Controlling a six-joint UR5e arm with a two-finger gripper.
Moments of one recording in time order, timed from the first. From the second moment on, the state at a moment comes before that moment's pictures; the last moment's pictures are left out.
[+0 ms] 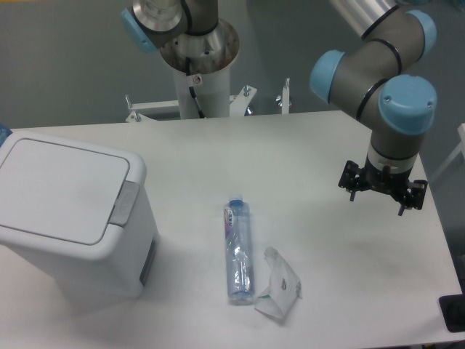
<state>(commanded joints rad) 2.70 -2.03 -1.42 -1.10 1.60 1.15</state>
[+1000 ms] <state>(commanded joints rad) 2.68 -1.94 -1.45 -1.01 1.28 0.80</state>
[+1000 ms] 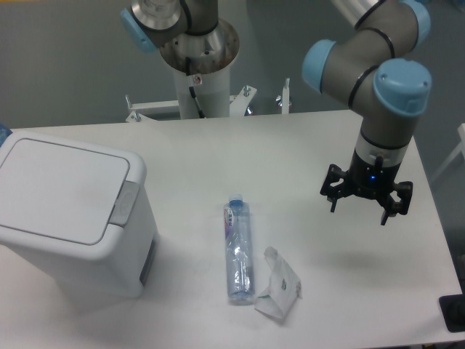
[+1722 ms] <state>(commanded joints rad) 2.55 -1.80 -1.52 -1.00 1.10 0.45</state>
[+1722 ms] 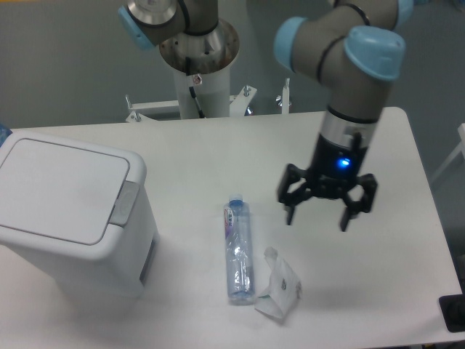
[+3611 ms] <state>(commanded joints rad) 2.32 -1.75 -1.57 -0.96 1.08 0.25</state>
